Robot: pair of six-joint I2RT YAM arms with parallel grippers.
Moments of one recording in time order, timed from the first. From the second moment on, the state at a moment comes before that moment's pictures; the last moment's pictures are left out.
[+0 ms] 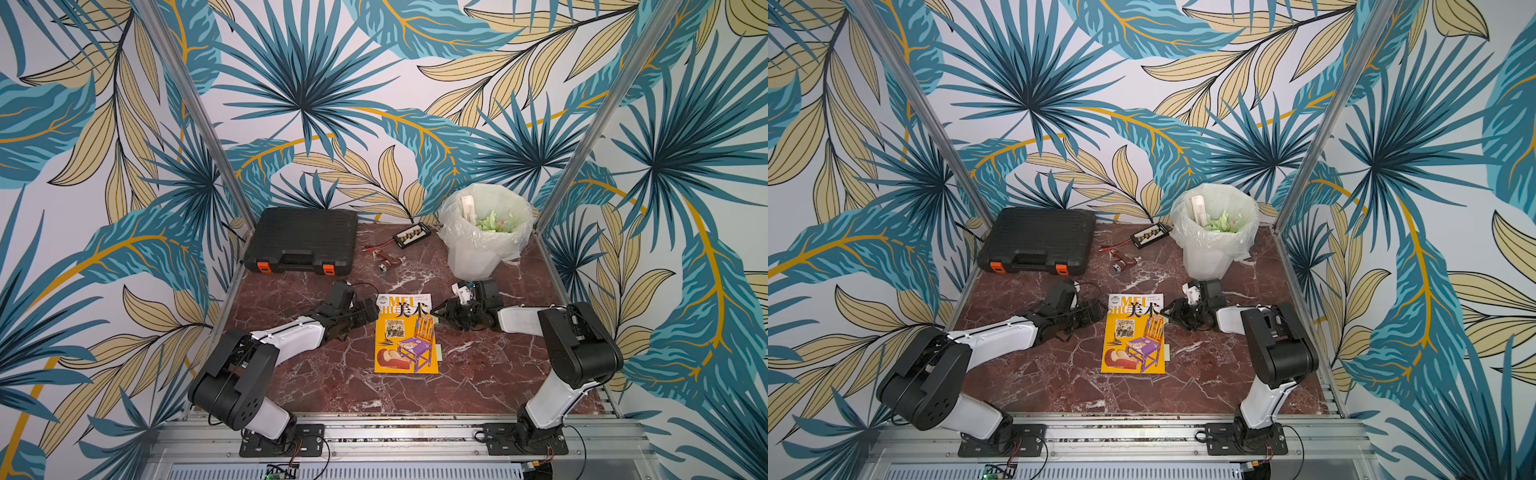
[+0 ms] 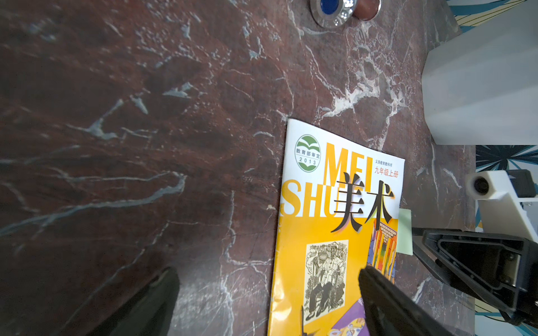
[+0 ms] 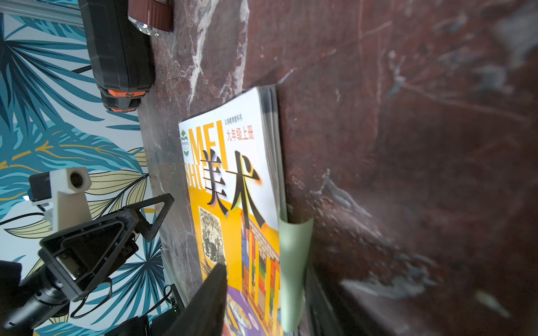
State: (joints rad) left arm -0.45 1.52 0.69 0.01 0.16 -0.80; right arm 0.19 1.75 0.73 0.12 -0.68 0.72
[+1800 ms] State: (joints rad) left arm -0.69 1.91 1.46 -0.43 0.20 -0.62; right arm 0.31 1.64 0.73 0.09 -0.64 0.79
